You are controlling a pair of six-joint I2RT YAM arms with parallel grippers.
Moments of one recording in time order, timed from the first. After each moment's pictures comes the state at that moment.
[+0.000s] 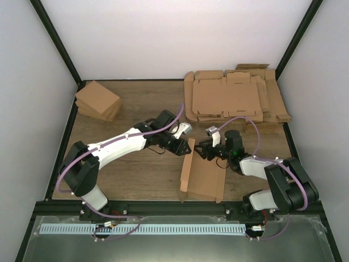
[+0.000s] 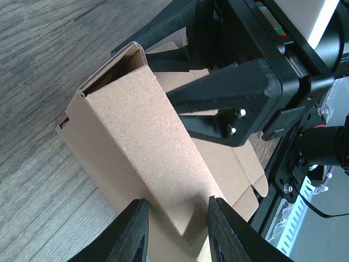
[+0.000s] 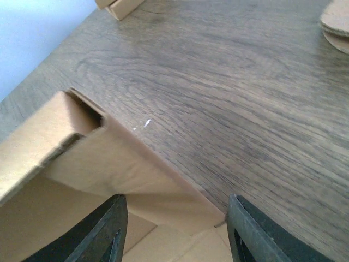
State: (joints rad) left arm -0.79 1.64 1.17 -0.50 0.50 -0.28; right arm 0.36 1.37 0.35 0.48 -0.60 0.19
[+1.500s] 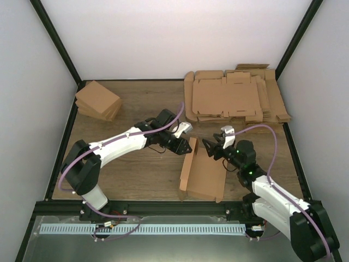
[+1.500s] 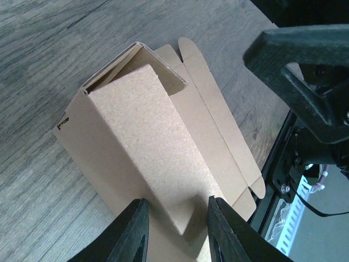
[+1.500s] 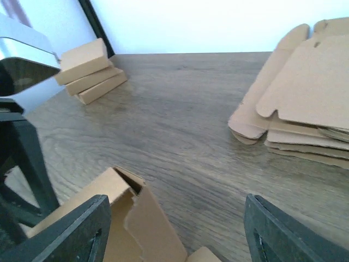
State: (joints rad) left arm -0.78 1.66 1.18 -0.47 0.54 -0.26; right arm 0.39 0.87 0.22 0.43 -0.30 0.21
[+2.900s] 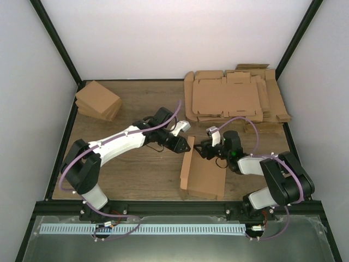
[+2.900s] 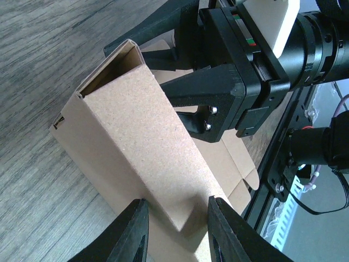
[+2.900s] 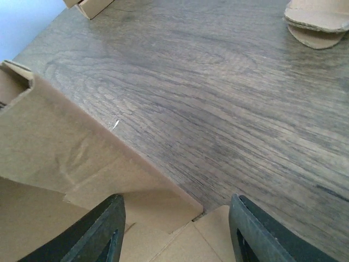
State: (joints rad) left arm -0.75 1.66 1.18 -0.47 0.58 -0.26; right arm 0.36 1.43 0.35 0.55 -0.52 0.18
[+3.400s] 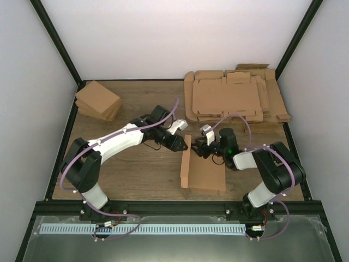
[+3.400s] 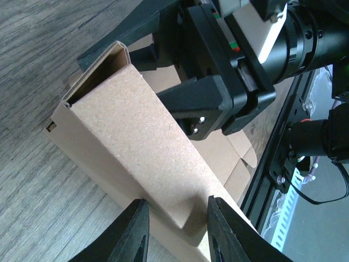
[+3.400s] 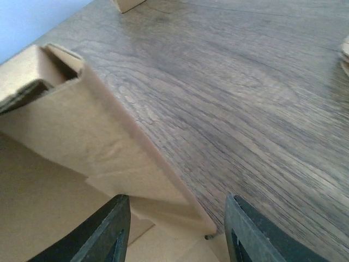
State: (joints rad) left arm -0.70 1.67 1.18 -0.50 0.64 -0.19; right arm 0.39 1.56 0.40 0.66 -0.59 0.06
